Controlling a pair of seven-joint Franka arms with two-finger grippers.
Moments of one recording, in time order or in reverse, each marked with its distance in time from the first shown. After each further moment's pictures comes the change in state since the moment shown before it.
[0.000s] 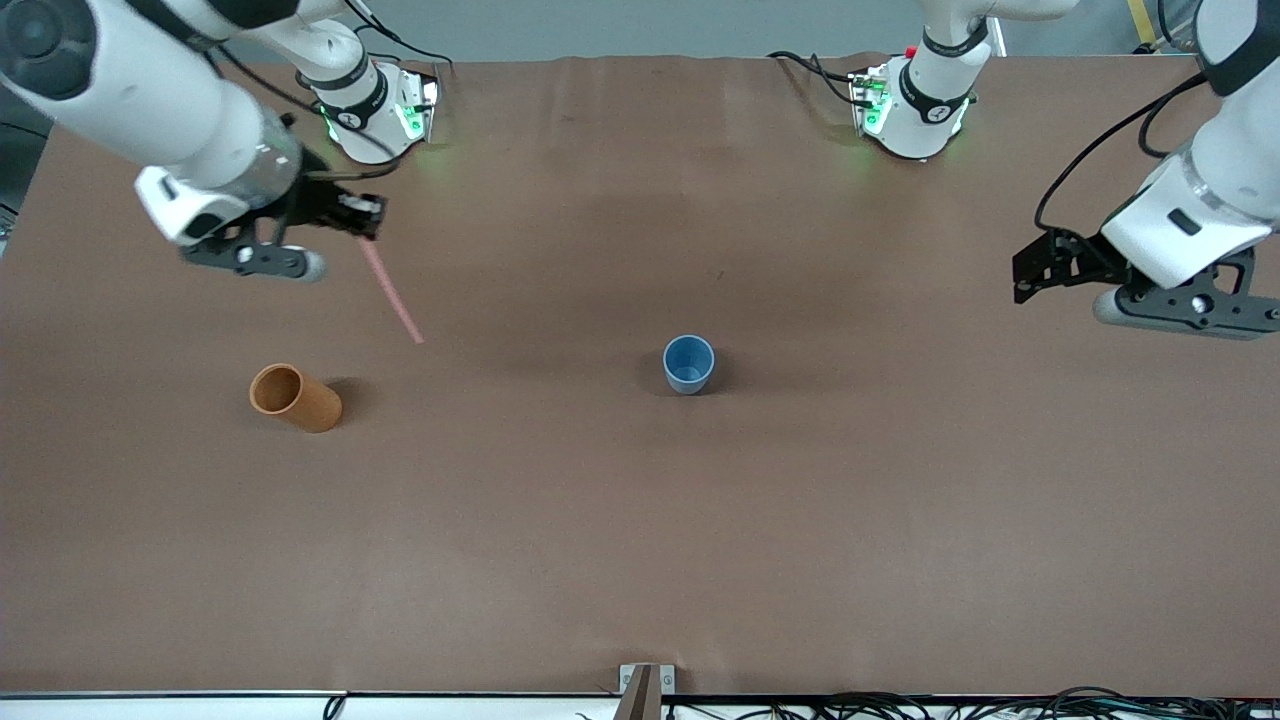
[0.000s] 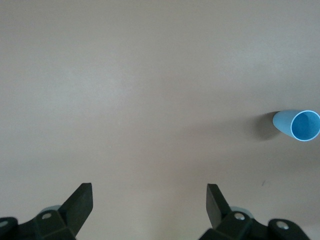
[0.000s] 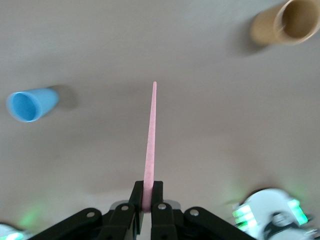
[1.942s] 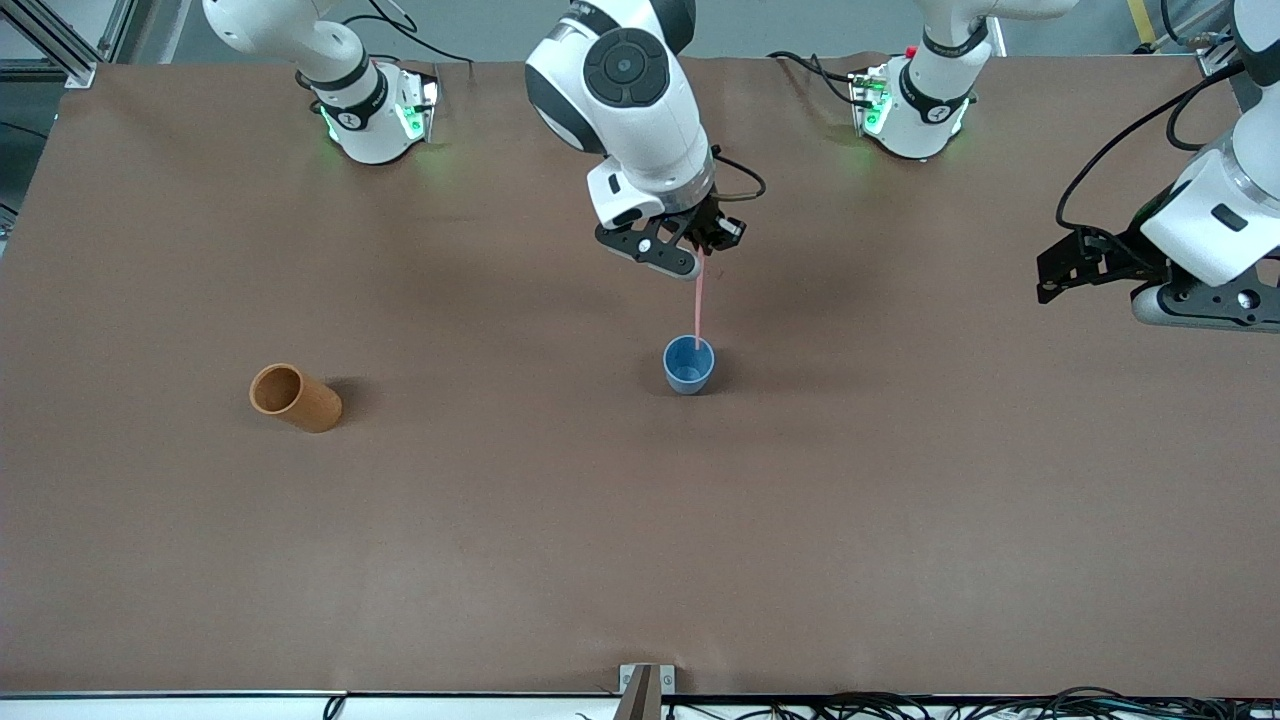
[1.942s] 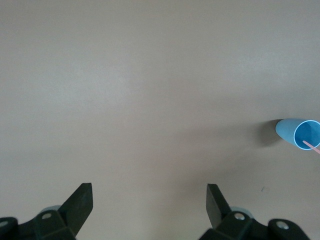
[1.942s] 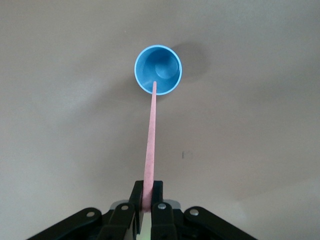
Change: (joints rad) left arm 0.029 0.004 0.000 0.013 0.000 -0.003 -0.031; right arm 0.472 0.460 -0.007 0.294 0.036 0.457 0.659
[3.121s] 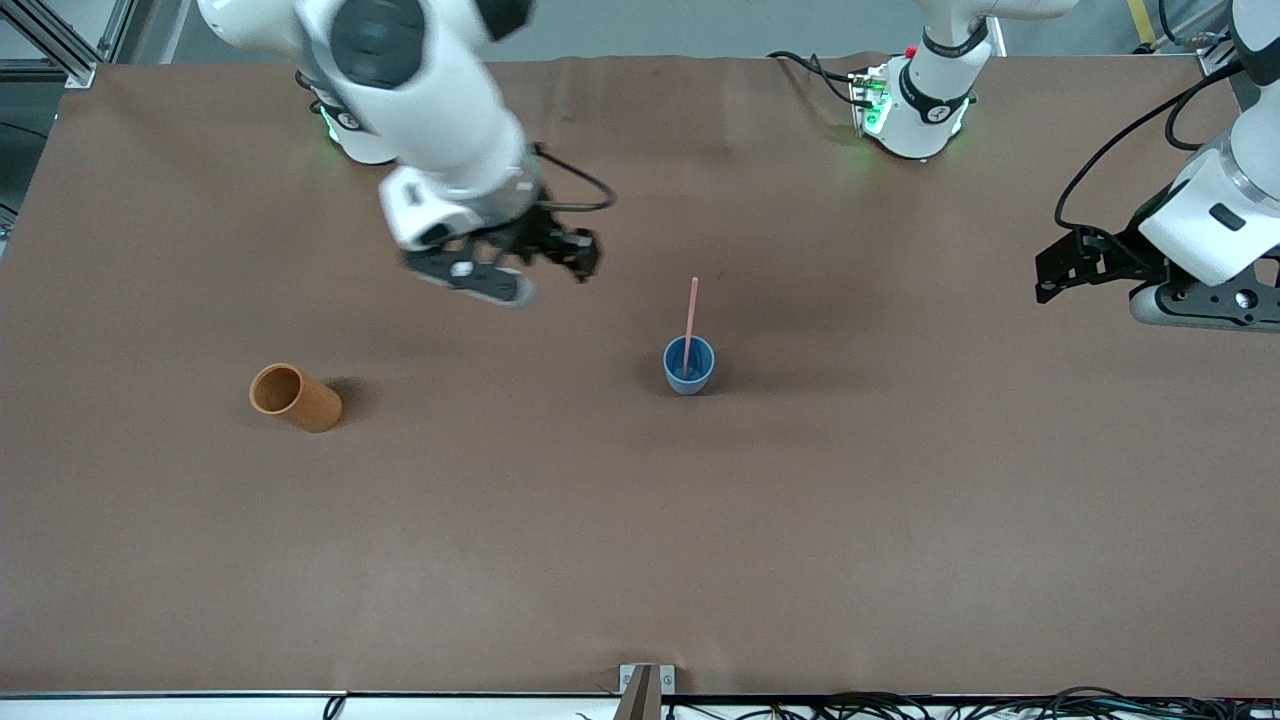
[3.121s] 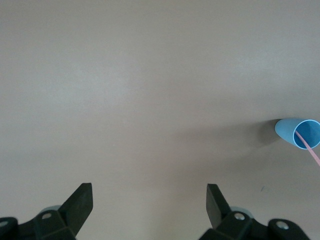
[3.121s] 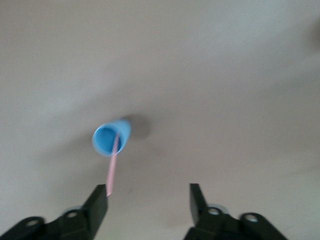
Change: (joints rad) left arm 0.000 0.000 -0.002 0.001 0.000 0.000 0.000; right arm -0.273 -0.226 -0.037 -0.017 -0.087 -0.300 -0.363
